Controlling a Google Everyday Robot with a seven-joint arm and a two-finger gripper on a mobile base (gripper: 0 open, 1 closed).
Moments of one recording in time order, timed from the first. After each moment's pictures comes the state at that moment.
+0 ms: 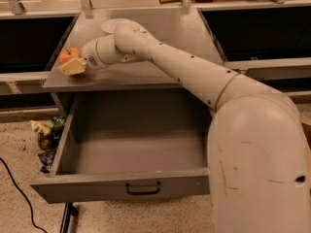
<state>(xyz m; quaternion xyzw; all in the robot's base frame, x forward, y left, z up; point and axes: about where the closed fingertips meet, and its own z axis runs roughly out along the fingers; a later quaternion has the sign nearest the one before) 0.726 0.266 0.855 -0.50 0.67 0.32 0.46</state>
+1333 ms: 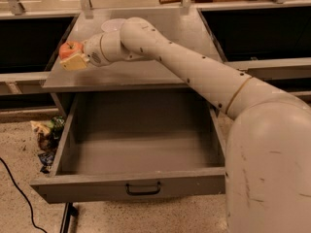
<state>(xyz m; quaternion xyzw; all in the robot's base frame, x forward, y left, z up) 0.715 0.250 0.883 -0.50 0.64 0.31 0.49</state>
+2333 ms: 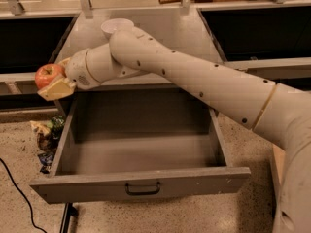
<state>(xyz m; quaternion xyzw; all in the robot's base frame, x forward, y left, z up) 0.582 0.268 0.887 -0.59 0.59 0.34 0.45</state>
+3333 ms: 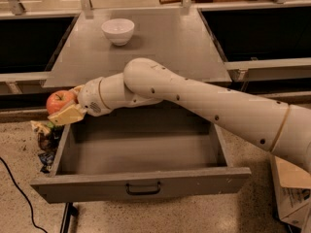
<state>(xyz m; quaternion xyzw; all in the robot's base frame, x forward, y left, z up) 0.541 0.248 0.830 -0.55 0.61 0.38 0.41</state>
